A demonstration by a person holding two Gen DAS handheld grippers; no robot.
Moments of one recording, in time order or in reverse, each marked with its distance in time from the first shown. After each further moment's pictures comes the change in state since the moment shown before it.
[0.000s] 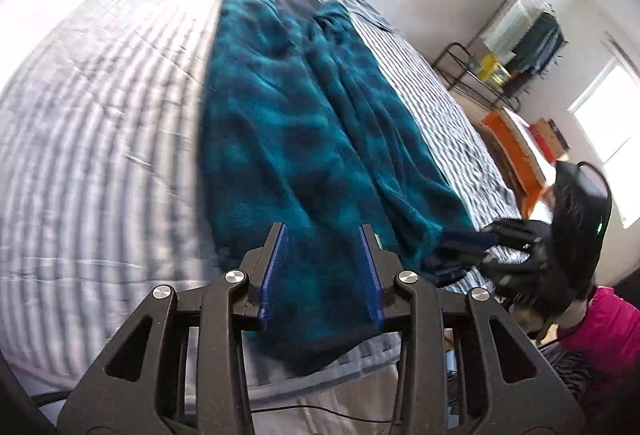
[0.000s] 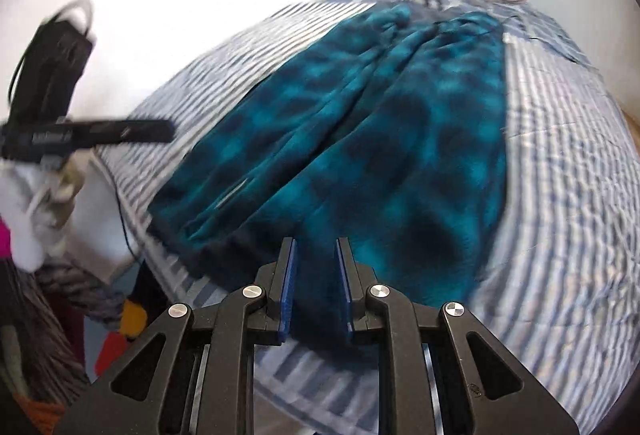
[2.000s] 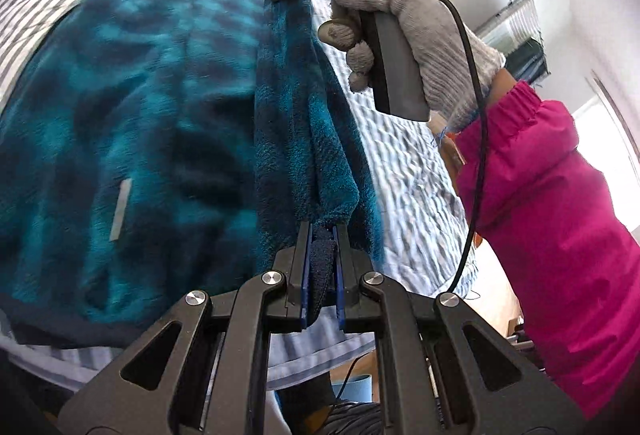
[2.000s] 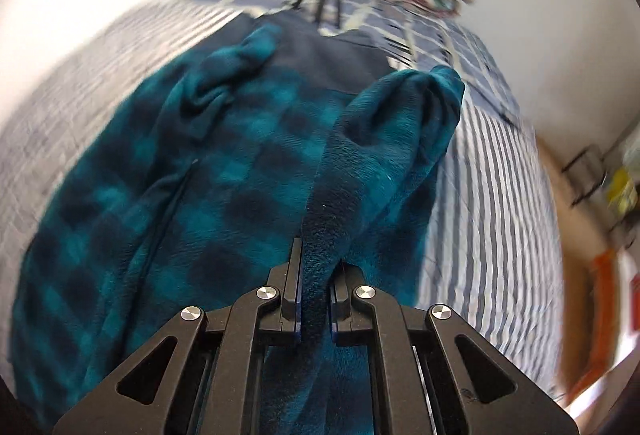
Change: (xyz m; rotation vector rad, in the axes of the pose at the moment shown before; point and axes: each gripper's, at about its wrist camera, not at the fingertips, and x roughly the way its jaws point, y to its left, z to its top) left arm 0.079 -0.096 -0.035 -0.158 0.001 -0.137; right arm 0.126 -0.119 0.207 -0.033 0.111 -0.493
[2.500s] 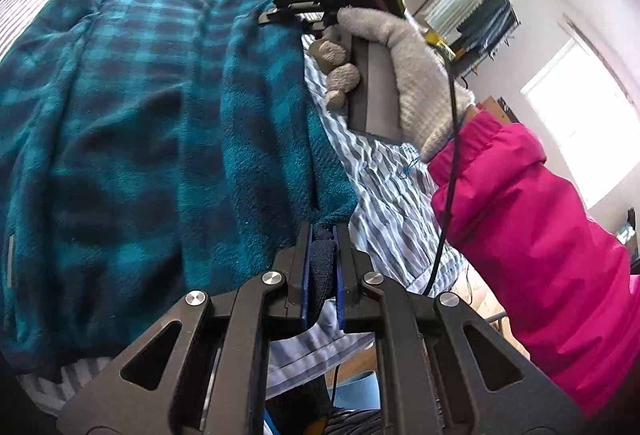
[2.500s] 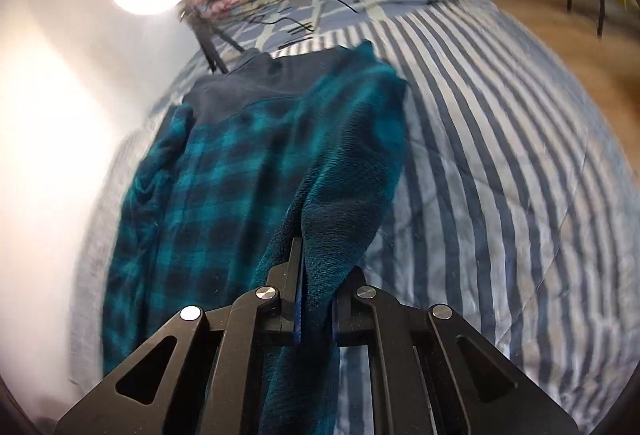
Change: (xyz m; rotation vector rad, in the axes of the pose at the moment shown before) left arm 0.037 -0.072 0.003 0.188 0.039 -0.039; right arm 0.002 -0.171 -0.079 0.578 -0.065 0.341
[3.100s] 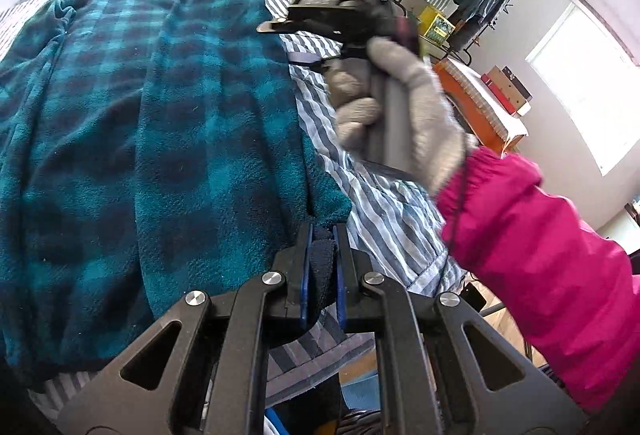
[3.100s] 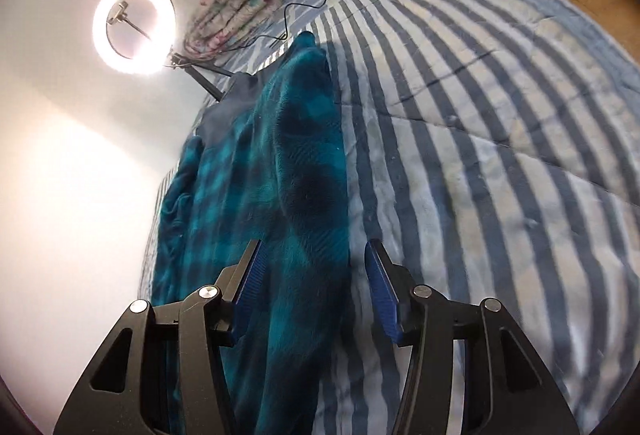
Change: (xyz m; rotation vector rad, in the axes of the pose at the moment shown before) left arm 0.037 -0.040 0.002 0.116 0.062 0.054; right arm -0.002 -0.108 -0.043 0.290 -0.026 0.293
